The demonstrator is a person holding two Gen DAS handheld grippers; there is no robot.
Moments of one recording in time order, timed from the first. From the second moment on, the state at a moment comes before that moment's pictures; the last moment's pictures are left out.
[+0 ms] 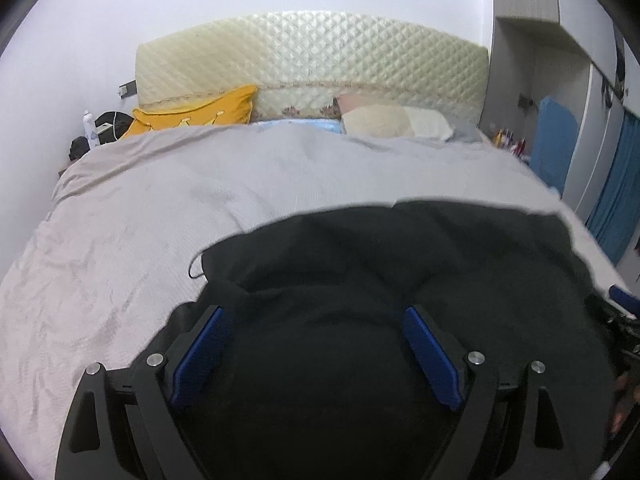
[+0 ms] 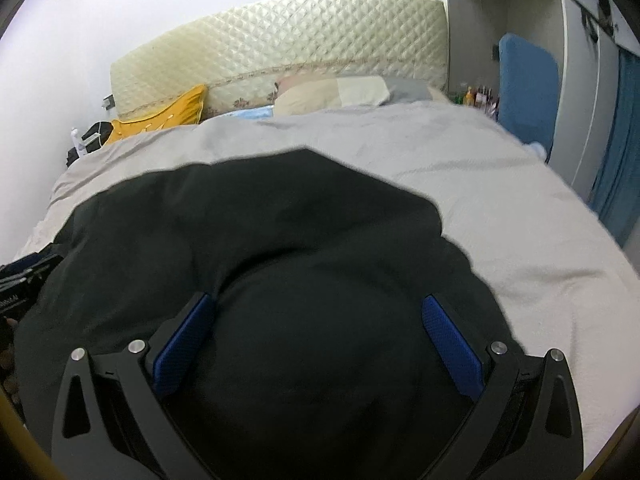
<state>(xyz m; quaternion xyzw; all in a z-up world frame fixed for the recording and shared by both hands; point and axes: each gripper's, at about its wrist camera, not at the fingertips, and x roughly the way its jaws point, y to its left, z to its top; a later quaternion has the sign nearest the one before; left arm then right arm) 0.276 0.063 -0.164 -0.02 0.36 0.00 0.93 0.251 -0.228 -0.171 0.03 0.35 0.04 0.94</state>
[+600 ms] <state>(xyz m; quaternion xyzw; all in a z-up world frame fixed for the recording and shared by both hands) 0.150 0.005 0.012 0.01 0.28 -0.04 0.96 0.119 -0.219 0.027 0.05 0.20 0.04 0.98</state>
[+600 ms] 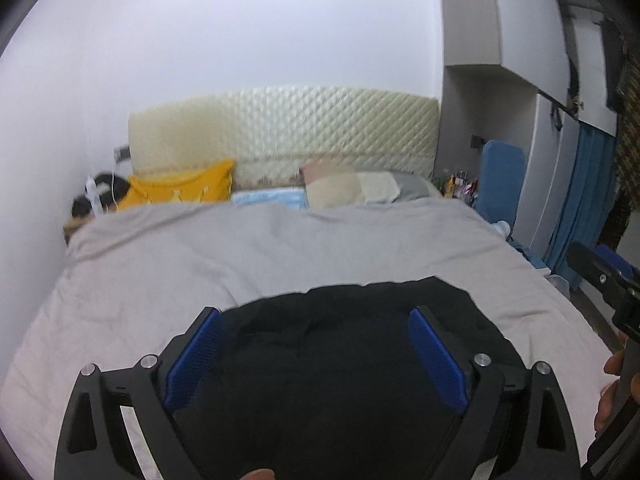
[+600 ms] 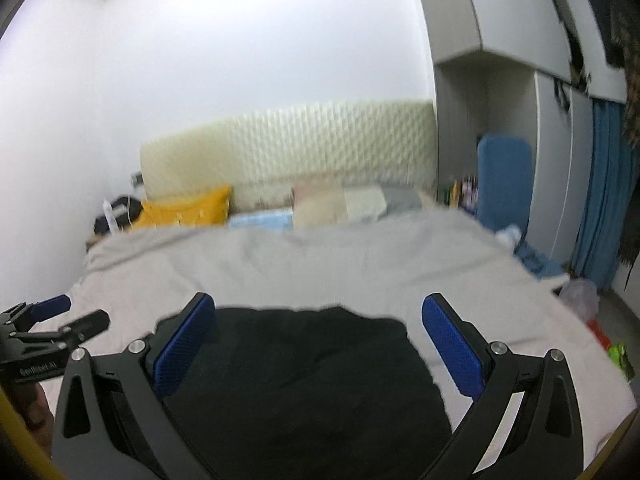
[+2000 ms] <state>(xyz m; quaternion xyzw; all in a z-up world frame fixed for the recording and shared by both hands) -0.025 0.035 -0.009 0.00 0.28 -0.08 0.96 -0.074 -0.164 -0.013 0.04 0.20 0.06 0.98</state>
